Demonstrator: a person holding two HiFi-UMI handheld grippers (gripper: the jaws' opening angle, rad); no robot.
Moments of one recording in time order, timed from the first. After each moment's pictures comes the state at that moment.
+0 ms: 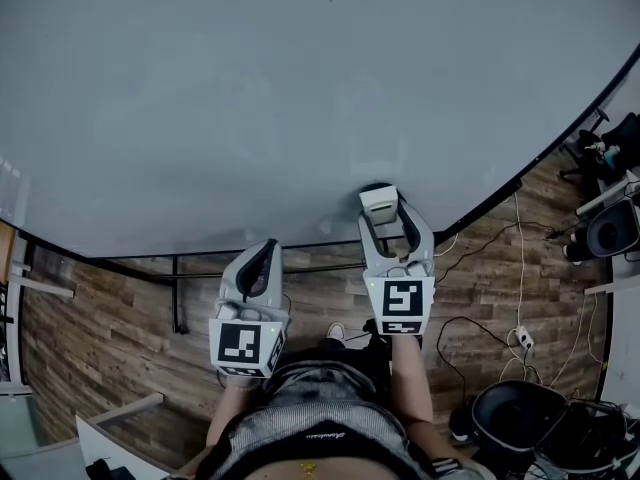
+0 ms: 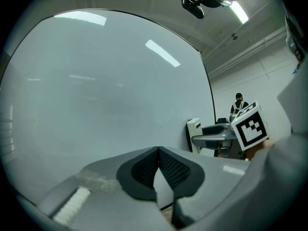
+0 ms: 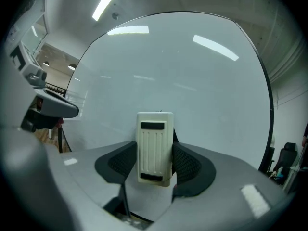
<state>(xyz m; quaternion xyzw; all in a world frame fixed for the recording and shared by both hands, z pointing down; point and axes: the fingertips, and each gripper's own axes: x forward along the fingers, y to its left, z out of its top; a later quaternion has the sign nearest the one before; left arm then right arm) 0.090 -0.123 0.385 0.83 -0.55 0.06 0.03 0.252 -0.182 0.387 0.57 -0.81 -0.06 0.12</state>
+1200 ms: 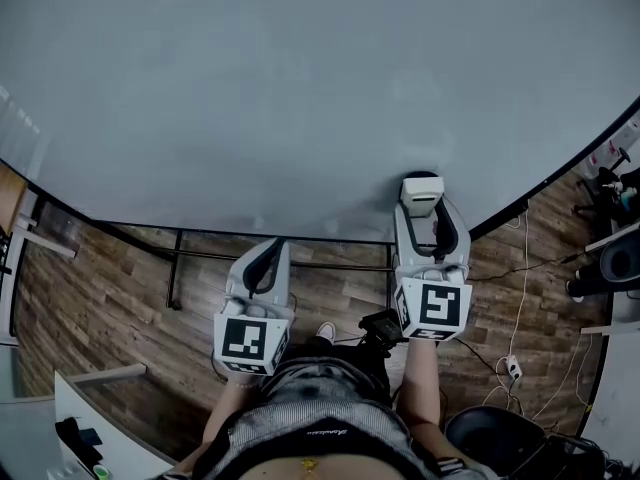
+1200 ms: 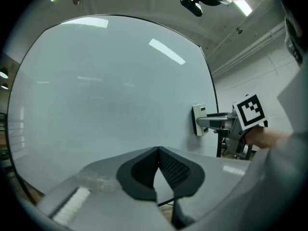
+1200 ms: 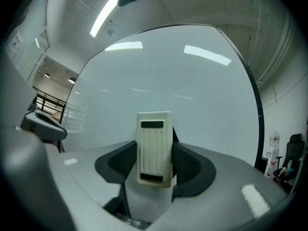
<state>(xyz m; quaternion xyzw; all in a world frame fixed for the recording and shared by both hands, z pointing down) 0.117 -0.105 0.391 0.80 -0.59 0.07 0.04 0.307 -0.184 0.340 0.56 -0.82 -0.08 0.05</state>
